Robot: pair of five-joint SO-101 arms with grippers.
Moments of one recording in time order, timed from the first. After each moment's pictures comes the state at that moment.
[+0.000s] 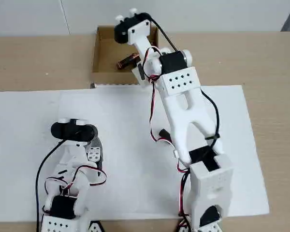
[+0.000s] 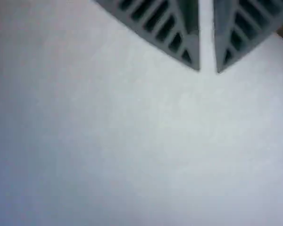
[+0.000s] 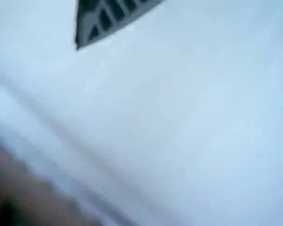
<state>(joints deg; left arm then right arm) 4.9 -103.4 96.6 50.4 7.9 -22.9 23.2 -40.4 83.3 11.6</state>
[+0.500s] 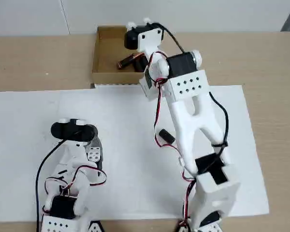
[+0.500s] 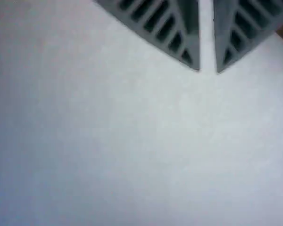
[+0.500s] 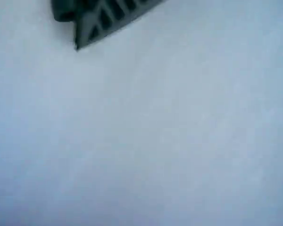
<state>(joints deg) 4.9 -103.4 96.6 50.4 7.9 -22.5 14.4 -33.3 95.7 6.7</state>
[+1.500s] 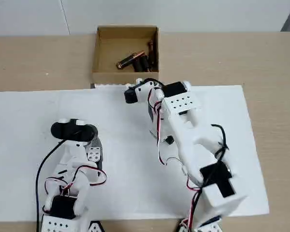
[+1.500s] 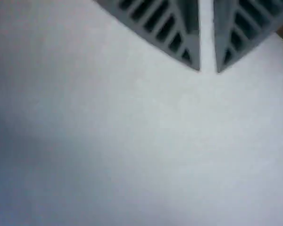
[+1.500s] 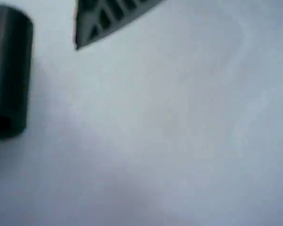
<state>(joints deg) 4.9 -103.4 96.6 50.4 7.9 -22.5 9.8 5.0 84.7 21.9</state>
